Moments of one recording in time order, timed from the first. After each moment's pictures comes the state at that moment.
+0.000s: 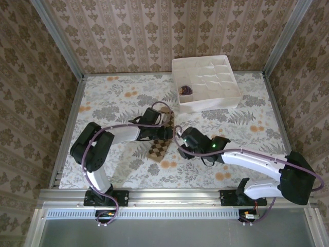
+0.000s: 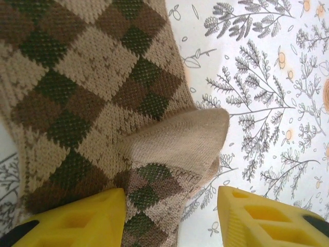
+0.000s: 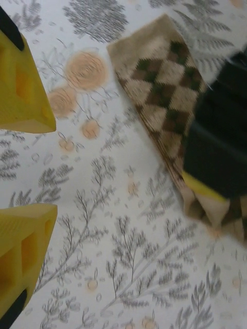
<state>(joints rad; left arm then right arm) -0.67 1.74 0.91 -0.12 0.36 -0.56 0.94 1.27 0.80 -0.48 0.18 0.28</state>
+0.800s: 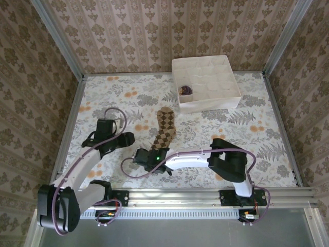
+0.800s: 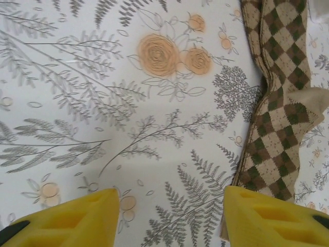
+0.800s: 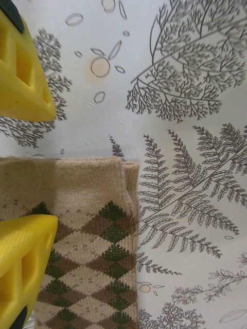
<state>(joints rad) -0.22 1.01 0.55 -0.46 0.29 -0.33 1.23 1.98 1.31 -0.53 0.41 -0.01</state>
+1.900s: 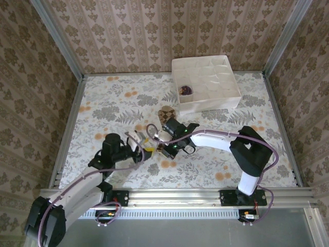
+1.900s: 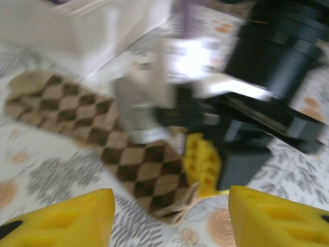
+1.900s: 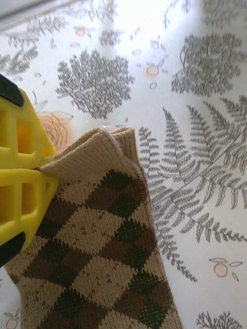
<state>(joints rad) -0.54 0.80 0.22 0.18 0.60 0.16 0.83 1.76 1.10 -0.48 -0.35 -0.06</state>
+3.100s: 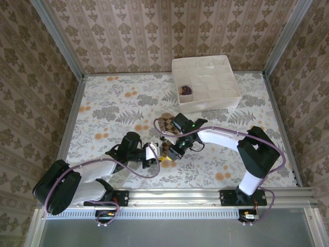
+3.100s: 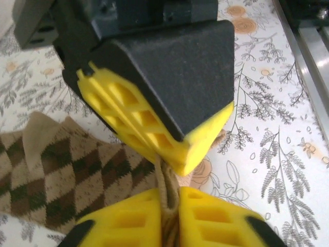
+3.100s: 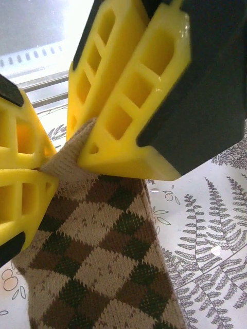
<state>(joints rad) -0.72 1.20 0.33 0.23 0.67 0.55 0.76 1.70 1.08 -0.63 -0.60 -0.13</state>
